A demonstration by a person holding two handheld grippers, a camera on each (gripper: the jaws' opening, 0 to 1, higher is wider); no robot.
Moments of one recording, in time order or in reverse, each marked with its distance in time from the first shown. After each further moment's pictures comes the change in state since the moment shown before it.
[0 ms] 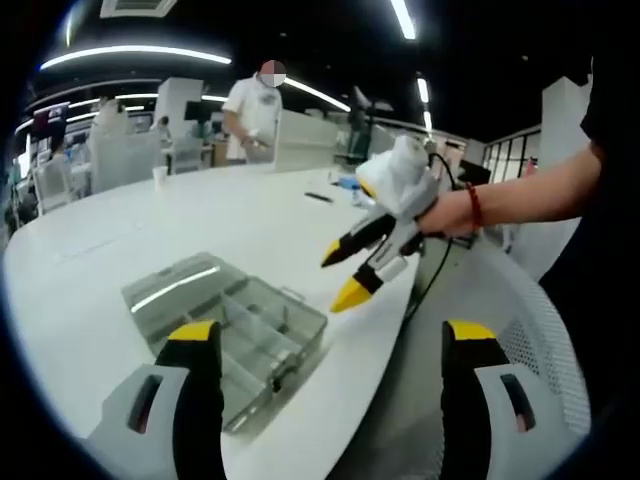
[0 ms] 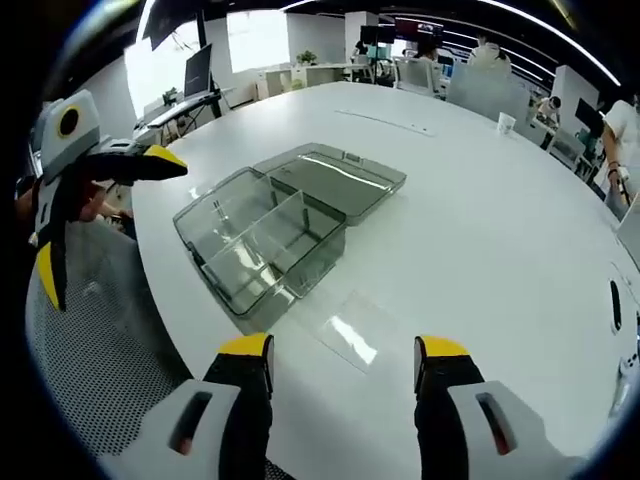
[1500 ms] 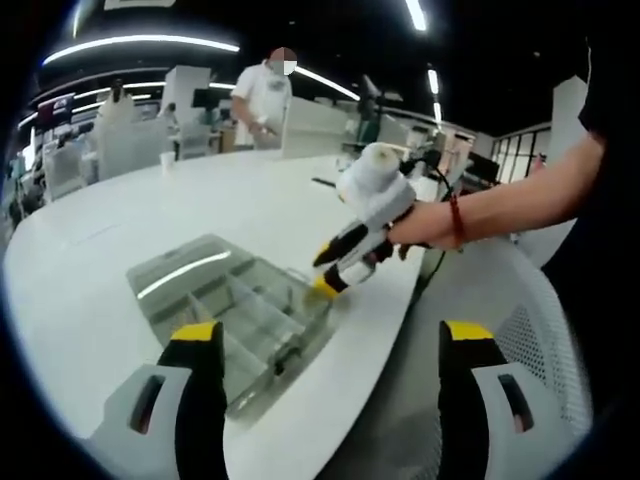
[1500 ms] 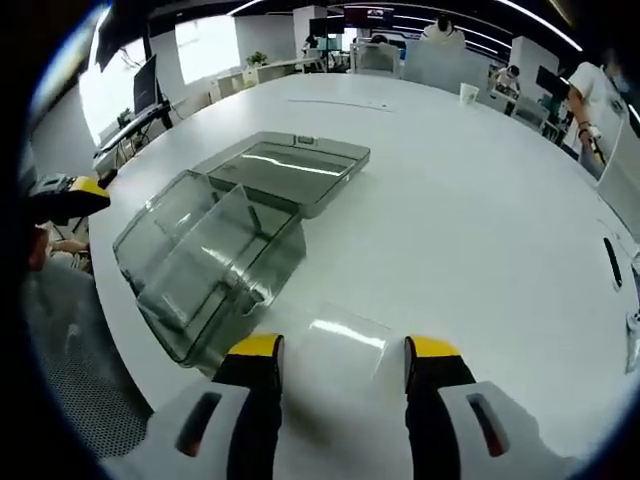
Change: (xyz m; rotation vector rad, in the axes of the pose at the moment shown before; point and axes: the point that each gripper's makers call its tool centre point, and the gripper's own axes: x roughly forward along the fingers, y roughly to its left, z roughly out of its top) left arm 0.000 0.001 -0.013 -0.007 0.070 0.035; right arm 0.042 -0.015 -0.004 0.132 0.036 -0.130
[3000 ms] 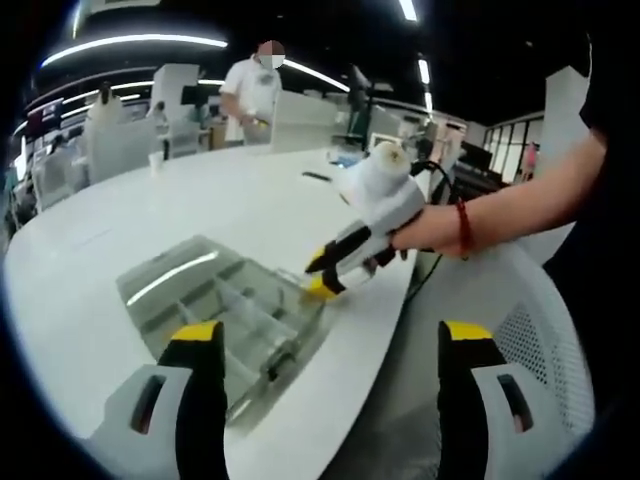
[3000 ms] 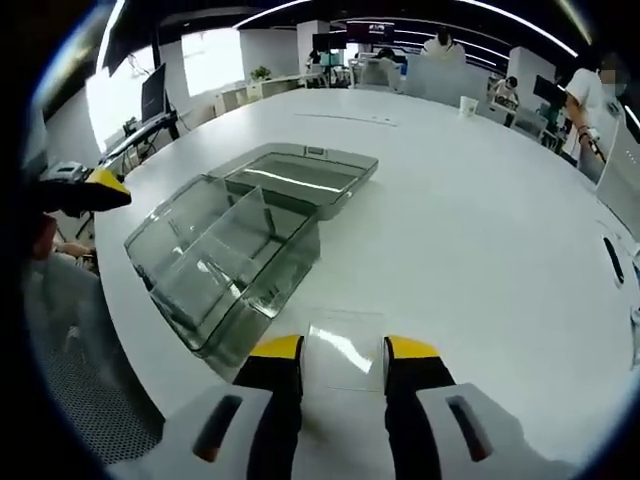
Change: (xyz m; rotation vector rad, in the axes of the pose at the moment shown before) left arm 0.009 -0.007 0.003 0.039 0.030 -0.035; right arm -0.006 0.010 -0.002 -0.006 -0.076 0.022
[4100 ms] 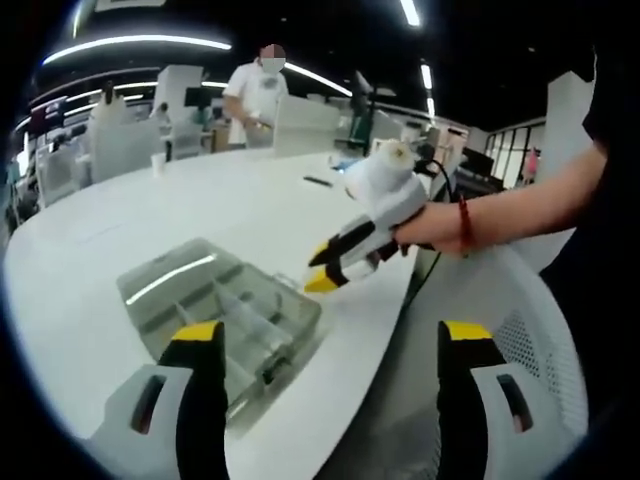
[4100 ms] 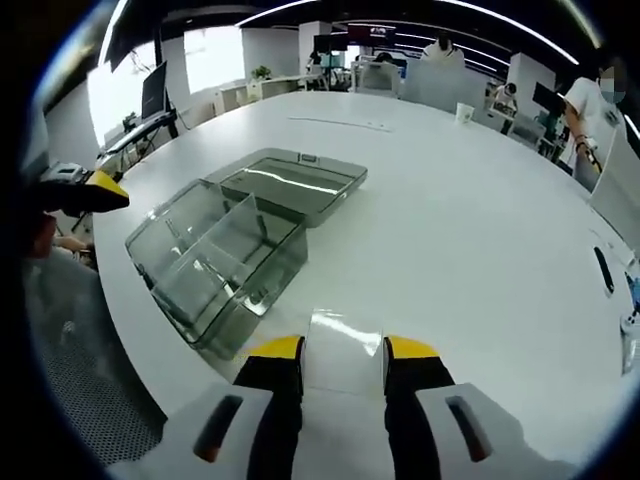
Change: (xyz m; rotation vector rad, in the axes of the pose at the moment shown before) left arm -0.002 0.001 0.001 -0.022 -0.019 0.009; right arm -0.016 -0.015 0.005 -0.001 -0.017 -0.032
